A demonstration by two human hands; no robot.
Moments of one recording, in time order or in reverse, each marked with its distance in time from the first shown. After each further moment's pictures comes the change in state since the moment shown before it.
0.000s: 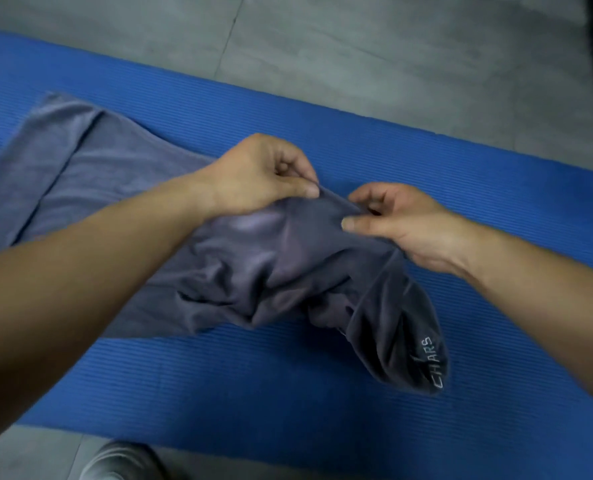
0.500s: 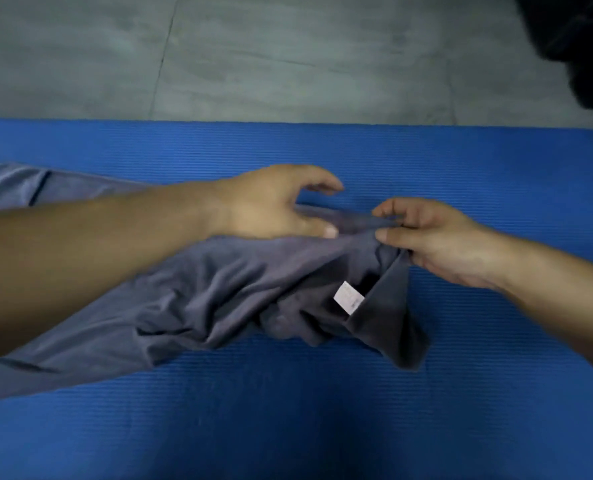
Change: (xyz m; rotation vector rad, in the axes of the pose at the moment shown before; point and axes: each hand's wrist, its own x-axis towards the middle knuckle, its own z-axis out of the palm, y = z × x) left_hand 0.035 0.082 0.079 0.472 -0.385 0.036; right_hand -0.065 0.054 -0.095 0.142 0.026 0.008
